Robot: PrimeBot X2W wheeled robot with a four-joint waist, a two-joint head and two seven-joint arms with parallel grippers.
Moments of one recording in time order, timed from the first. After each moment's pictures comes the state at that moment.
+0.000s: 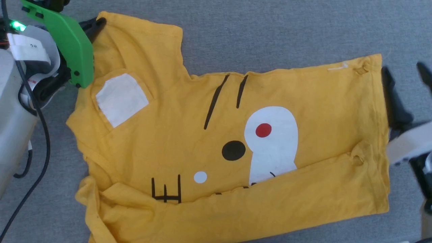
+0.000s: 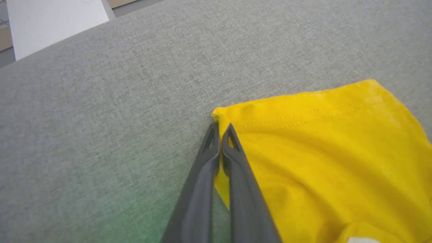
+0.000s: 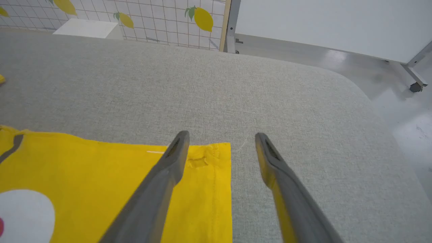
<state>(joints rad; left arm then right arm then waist) -1.00 0.68 -0.66 0.32 -0.81 -0.11 0.46 -0.22 -0.15 -0.14 -0.32 0.14 0.13 0.34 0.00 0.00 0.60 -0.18</state>
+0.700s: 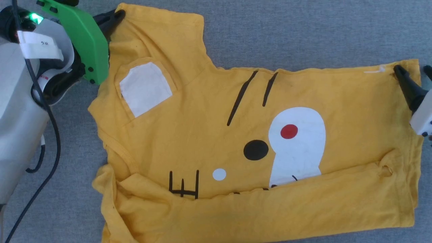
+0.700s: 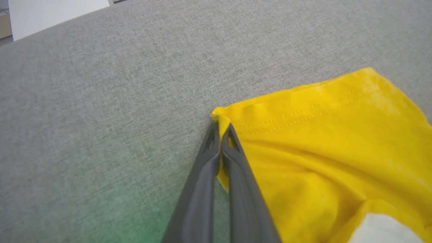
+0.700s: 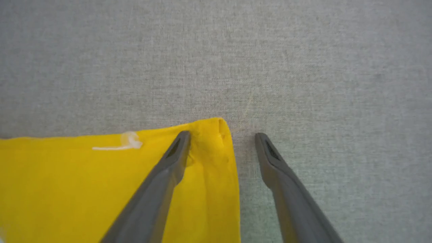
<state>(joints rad) -1.03 0.64 -0.67 0.31 -0.83 -0.12 0.43 -0.44 -0.21 -0.25 -0.15 0.29 0.13 0.84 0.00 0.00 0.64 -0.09</state>
